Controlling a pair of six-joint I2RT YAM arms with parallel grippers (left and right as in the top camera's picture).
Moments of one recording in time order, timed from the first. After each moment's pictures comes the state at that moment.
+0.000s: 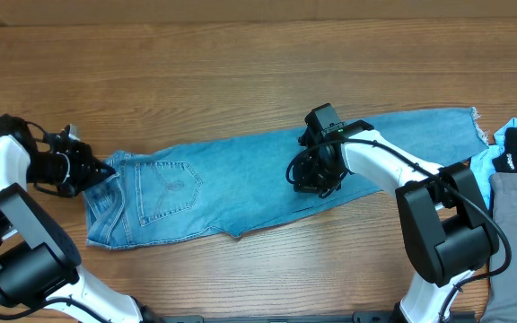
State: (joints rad) left arm 0.59 1.92 1.37 -1.13 0.57 0.11; right arm 0.40 1.94 1.18 -0.73 -0.37 0.38
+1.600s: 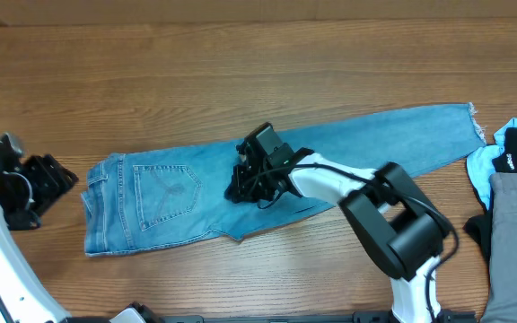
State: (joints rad) left arm 0.67 1.39 1.40 -1.38 0.31 -0.07; right arm 0.67 2.09 1.18 -0.17 -0.63 0.77
